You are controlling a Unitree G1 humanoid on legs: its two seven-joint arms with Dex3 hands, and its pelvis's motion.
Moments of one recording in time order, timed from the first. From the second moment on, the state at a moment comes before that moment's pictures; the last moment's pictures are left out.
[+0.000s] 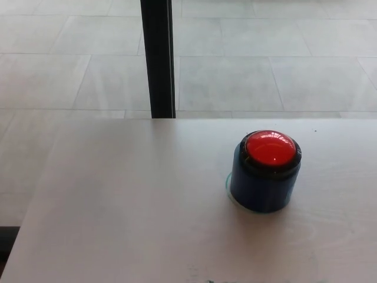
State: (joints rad) left_arm -0.09 0.54 0.46 1.09 -0.09 0.04 0.01; right_arm 0.08 -0.43 -0.64 0.90 0.13 -0.06 -0.03
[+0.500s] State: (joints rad) left_arm -0.15 0.58 0.61 1.18 -0.17 0.04 0.03; right_arm -0.06 -0.50 -1.00 0.88 0.33 -0.04 -0.10
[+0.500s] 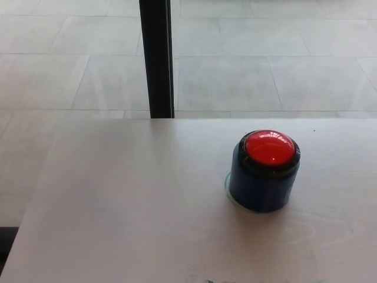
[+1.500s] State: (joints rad) left_arm -0.17 0.61 0.59 1.21 -0.22 0.04 0.06; right_arm -0.99 -0.65 -0.53 0.61 0.32 -0.02 -0.24
